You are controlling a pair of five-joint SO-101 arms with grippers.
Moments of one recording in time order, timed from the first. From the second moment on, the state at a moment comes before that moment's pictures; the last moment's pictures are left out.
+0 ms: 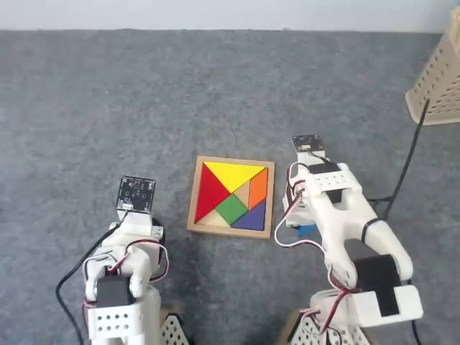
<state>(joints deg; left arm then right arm) -11.0 -103.5 97.1 72.6 -6.1 -12.9 -2.9 43.4 60.0 -4.6</state>
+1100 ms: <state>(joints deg) -11.0 -103.5 97.1 72.6 -6.1 -21.7 -13.0 42.8 62.6 8.0</state>
